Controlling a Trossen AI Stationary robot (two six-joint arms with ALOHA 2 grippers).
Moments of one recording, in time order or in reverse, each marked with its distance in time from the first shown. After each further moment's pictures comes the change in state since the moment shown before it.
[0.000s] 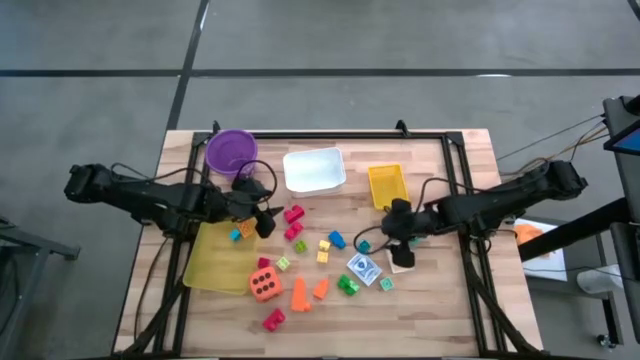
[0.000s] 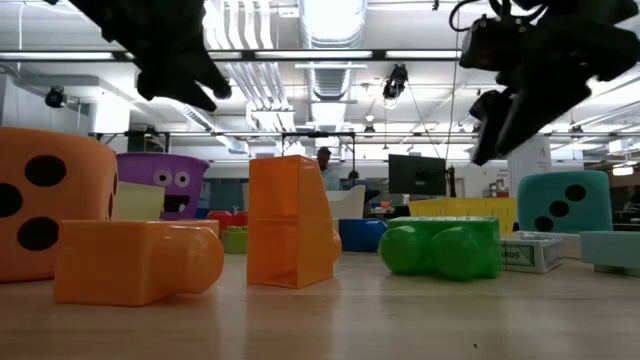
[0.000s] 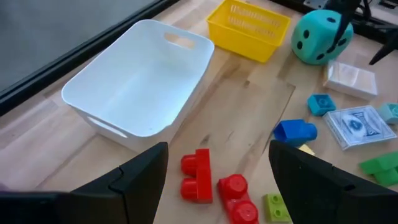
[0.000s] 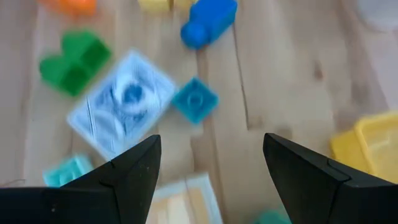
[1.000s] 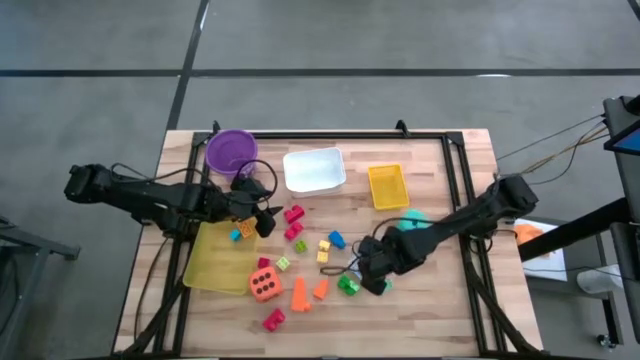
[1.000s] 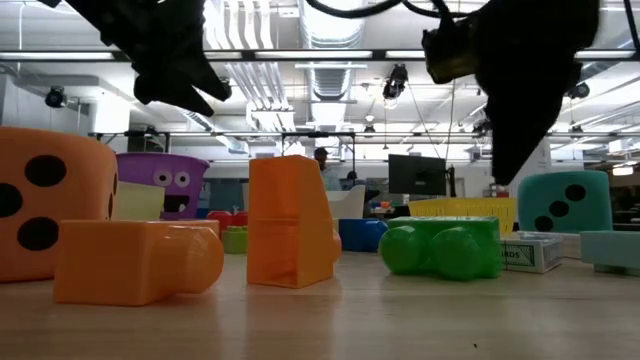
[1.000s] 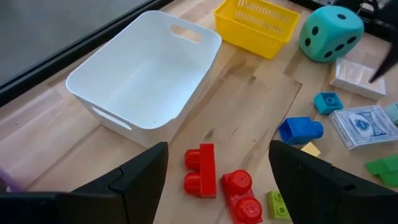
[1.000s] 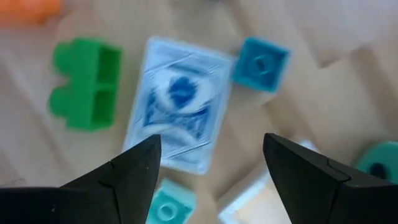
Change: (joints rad) left arm 0.006 0.000 -0.006 -0.019 0.002 -0.034; right arm 0.185 0.494 0.458 -0.316 0.047 0.639
